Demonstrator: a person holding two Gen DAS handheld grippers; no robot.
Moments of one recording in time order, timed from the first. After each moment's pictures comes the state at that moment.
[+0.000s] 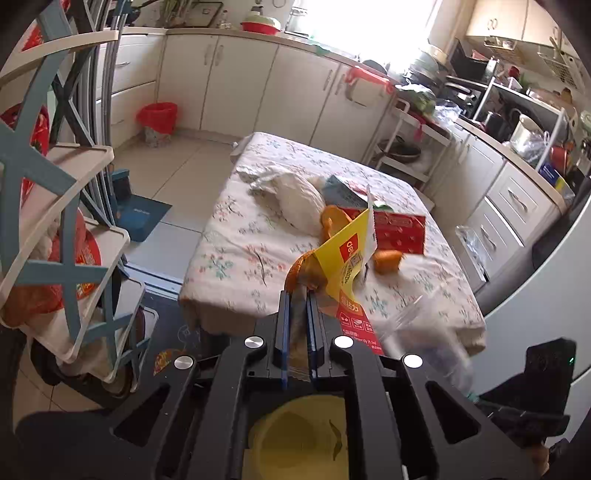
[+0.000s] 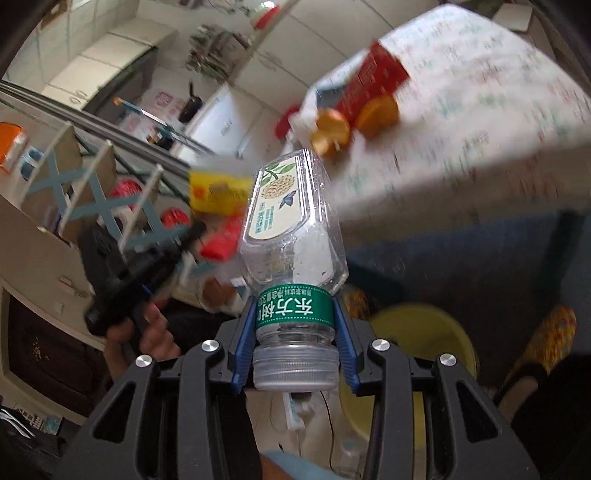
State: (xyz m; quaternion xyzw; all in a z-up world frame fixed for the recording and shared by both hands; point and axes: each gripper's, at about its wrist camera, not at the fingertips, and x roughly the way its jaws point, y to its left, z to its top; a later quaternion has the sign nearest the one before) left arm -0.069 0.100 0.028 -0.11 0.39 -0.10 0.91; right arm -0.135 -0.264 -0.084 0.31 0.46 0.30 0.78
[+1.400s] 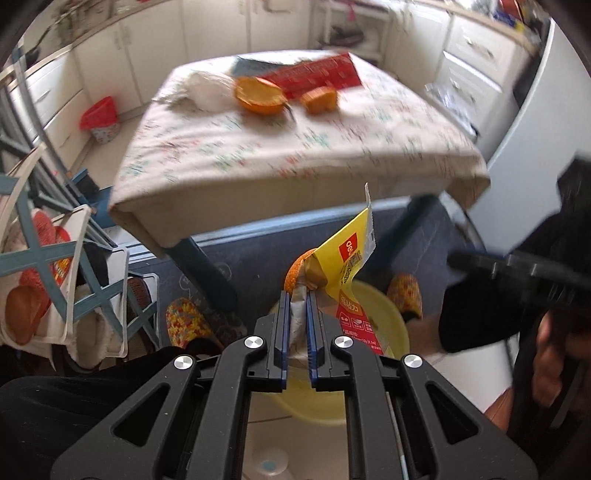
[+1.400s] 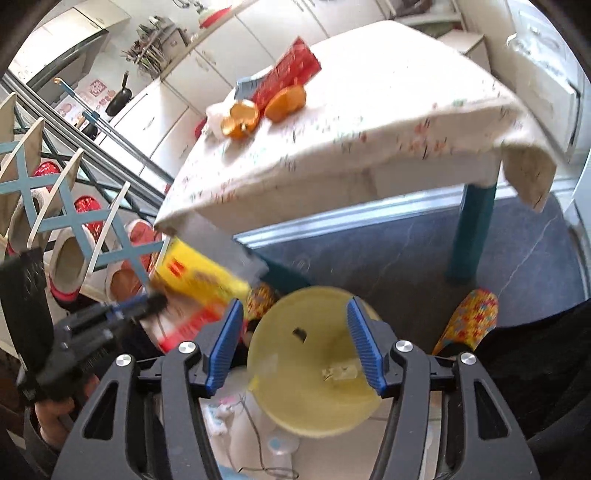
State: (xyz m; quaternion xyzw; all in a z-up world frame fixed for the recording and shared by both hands) left arm -0.133 0.009 -0.042 0.09 0.50 -0.18 0.84; right arm -0.151 -0.269 -0.093 0.23 0.45 0.13 0.85
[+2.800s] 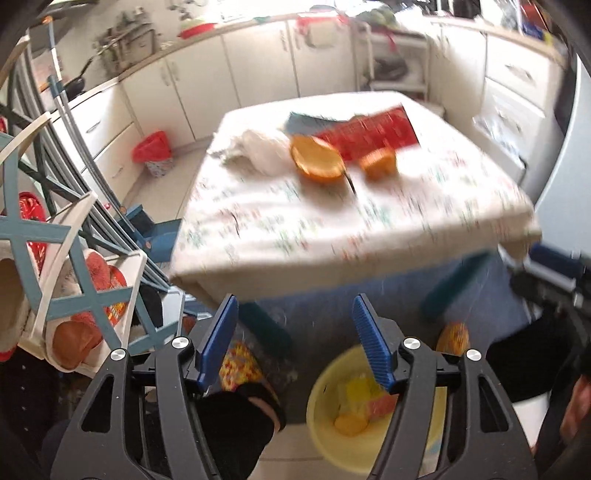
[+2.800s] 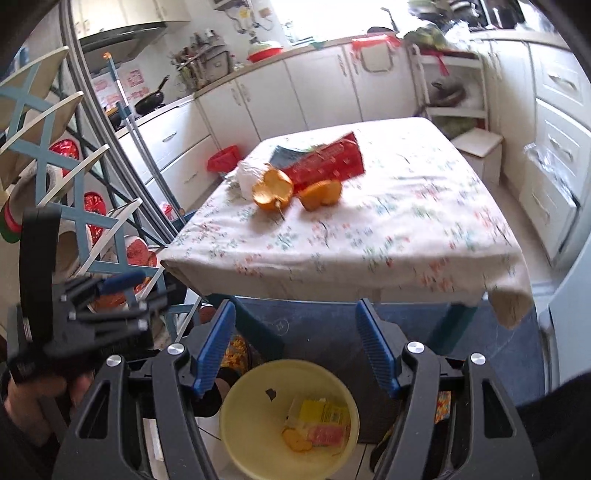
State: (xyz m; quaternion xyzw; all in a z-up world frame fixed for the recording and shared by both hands) left arm -0.086 0.009 -0.002 0.11 0.42 -0.07 0.90; right arm -0.124 -0.242 -0.041 0.11 0.35 0.14 0.92
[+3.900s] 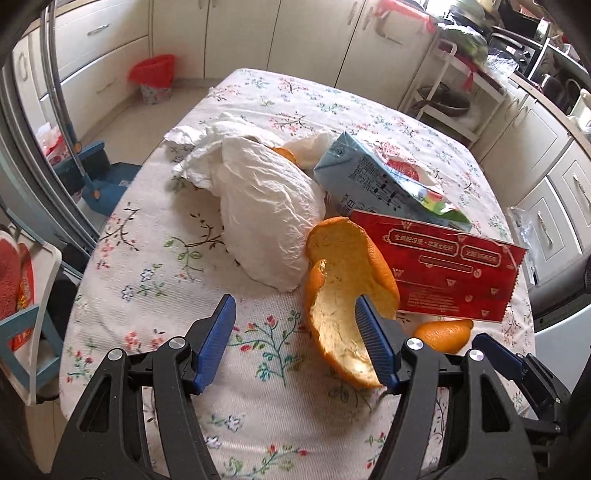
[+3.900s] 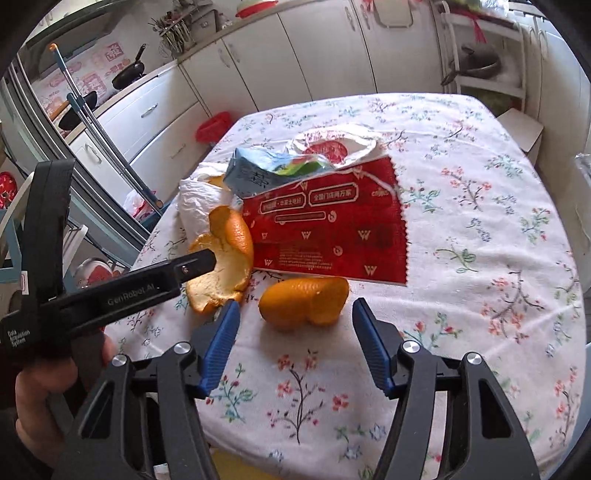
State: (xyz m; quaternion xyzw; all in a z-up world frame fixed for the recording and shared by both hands) left arm 0.131 -0.007 -0.052 -0.08 0.50 -0.05 0.86; right arm 0.071 -0.236 -0.063 0.10 0.45 0.16 0.87
